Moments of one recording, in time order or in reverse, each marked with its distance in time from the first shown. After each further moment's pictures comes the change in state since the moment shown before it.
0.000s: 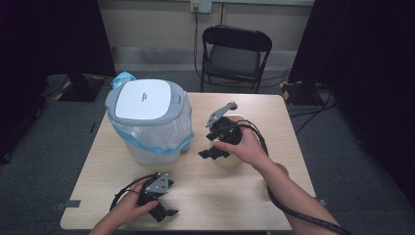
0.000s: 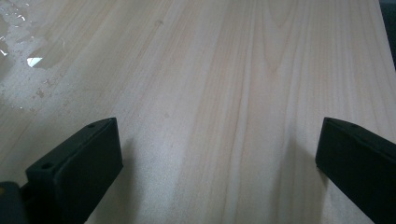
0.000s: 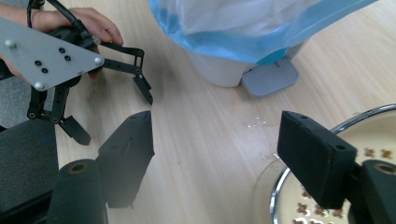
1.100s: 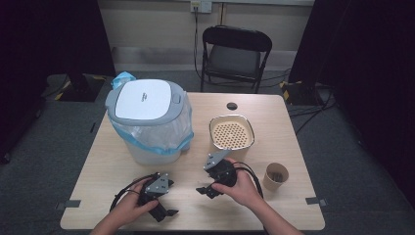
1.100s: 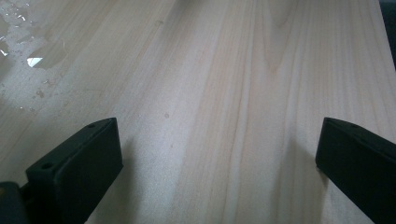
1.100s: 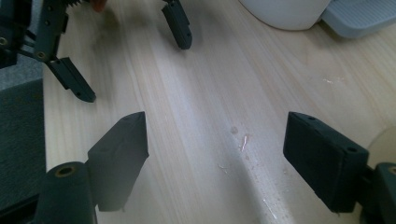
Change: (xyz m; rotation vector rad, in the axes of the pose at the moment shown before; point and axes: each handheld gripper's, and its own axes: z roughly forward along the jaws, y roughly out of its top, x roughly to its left) left arm -0.001 0.000 0.001 -0.007 0.000 -0.008; right arm 0.053 -0.082 0.069 -0.039 0.004 -0.031
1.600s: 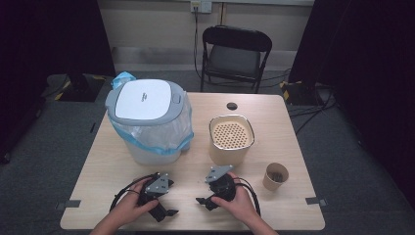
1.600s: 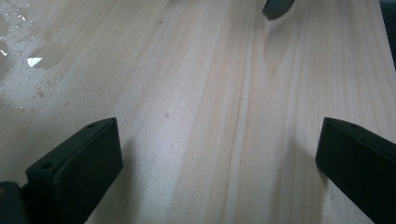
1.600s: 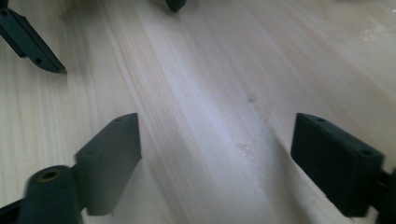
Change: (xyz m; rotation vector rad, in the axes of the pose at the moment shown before) left arm 0.000 0.000 0.000 0.000 0.000 0.000; right arm 0.017 -0.041 0.032 -0.050 -0.072 0.051
